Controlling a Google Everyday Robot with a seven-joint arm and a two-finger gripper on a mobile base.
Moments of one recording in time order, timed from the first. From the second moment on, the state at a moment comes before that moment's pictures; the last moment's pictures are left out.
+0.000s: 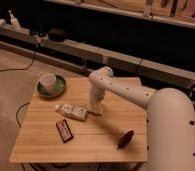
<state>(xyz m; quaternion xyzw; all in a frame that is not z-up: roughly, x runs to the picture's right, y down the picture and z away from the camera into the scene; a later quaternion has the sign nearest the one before) -0.003 0.116 0.910 -0.33 -0.13 -0.12 0.93</state>
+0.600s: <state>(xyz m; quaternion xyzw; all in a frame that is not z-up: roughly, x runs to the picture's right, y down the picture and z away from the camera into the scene) 0.010 0.156 0.862 -0.35 -0.12 -0.12 0.92</state>
